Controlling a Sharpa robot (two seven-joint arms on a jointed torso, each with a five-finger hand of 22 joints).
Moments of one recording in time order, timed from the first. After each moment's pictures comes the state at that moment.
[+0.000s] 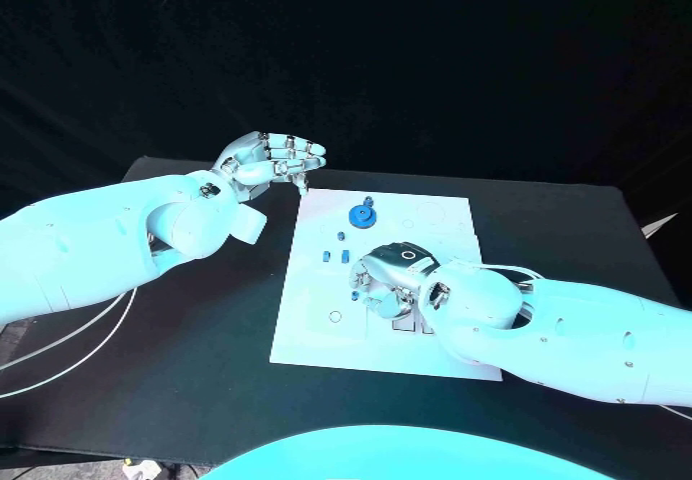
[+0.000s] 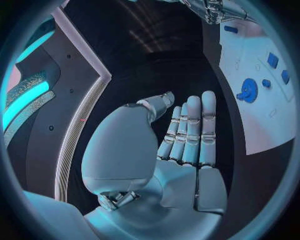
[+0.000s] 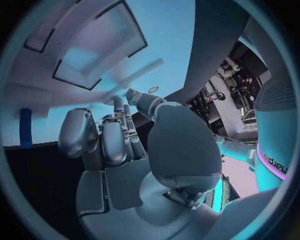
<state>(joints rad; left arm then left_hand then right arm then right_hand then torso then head) 1.24 -0.89 -0.03 1.45 -0.17 -0.12 0.34 1.40 -0.20 0.60 0.02 0.05 0.80 0.21 0.30 0.37 0.87 0.15 0.39 0.21 1.00 0.07 1.04 0.56 0.17 0.94 0.15 0.96 0.64 1.15 -0.65 -0.19 1.67 -1.71 -0.28 -0.31 1.26 -0.23 0.66 -0.04 0.06 0.90 0.14 0.26 0.33 1.13 0.09 0.07 0.12 1.47 -0.01 1.28 1.20 0.08 1.44 0.09 1.09 1.31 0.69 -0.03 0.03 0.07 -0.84</state>
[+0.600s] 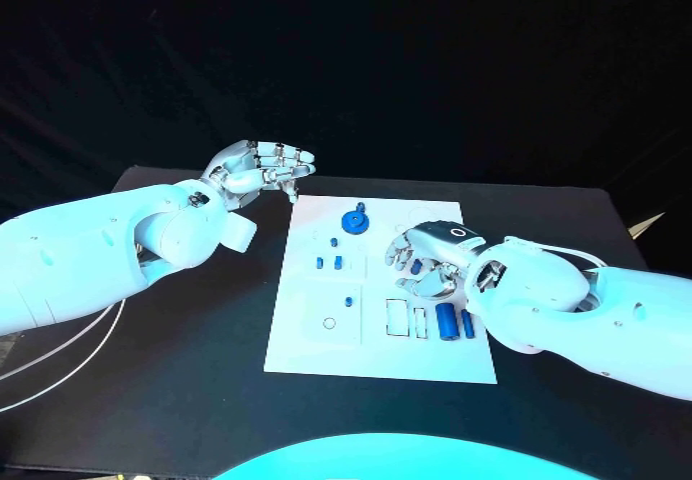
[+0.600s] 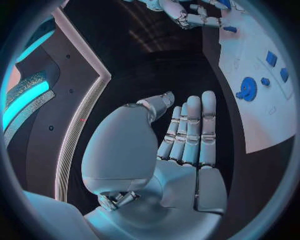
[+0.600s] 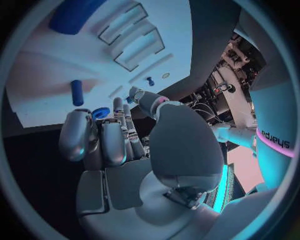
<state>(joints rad) 1.24 -0.90 -0.03 1.45 -0.17 -0.12 0.34 1.40 -0.20 0.60 0.02 0.05 0.80 0.21 0.30 0.37 0.87 0.15 0.39 0.21 1.00 0.07 1.04 0.56 0.17 0.94 0.15 0.96 0.64 1.22 -0.85 -0.16 1.78 -1.62 -0.32 -0.31 1.24 -0.25 0.62 -0.02 0.06 0.91 0.15 0.25 0.34 1.12 0.09 0.09 0.12 1.47 -0.01 1.30 1.21 0.08 1.45 0.09 1.12 1.31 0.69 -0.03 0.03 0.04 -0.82</state>
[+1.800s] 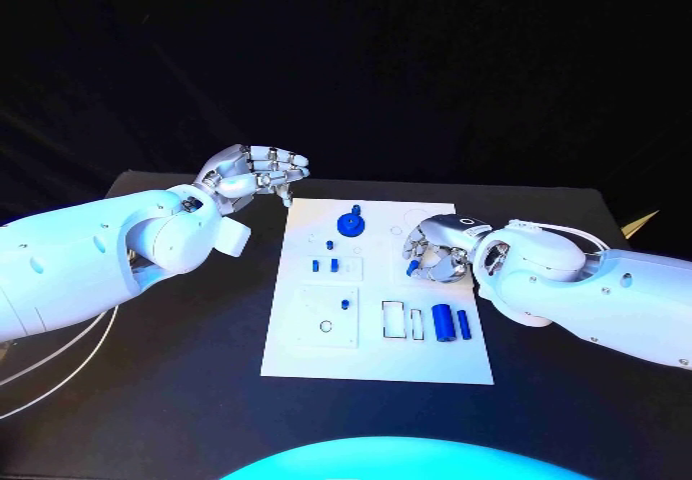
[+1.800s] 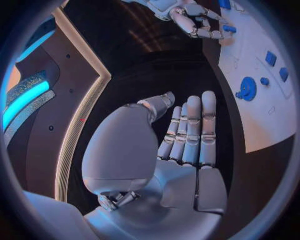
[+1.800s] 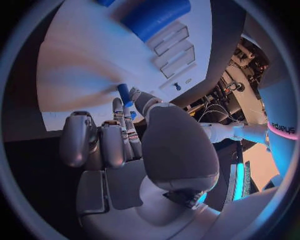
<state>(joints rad) 1.24 -0.90 -0.03 1.45 -0.17 -0.12 0.33 1.40 -0.20 0.60 0.02 0.05 0.80 0.21 0.30 0.37 0.86 0.15 0.39 0.21 1.00 0.07 1.03 0.56 0.17 0.94 0.15 0.96 0.64 1.24 -0.83 -0.16 1.63 -1.55 -0.21 -0.27 1.36 -0.18 0.42 0.07 0.07 0.92 0.14 0.22 0.34 1.06 0.08 0.22 0.12 1.47 0.00 1.35 1.22 0.08 1.46 0.10 1.18 1.31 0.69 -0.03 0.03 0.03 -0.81</state>
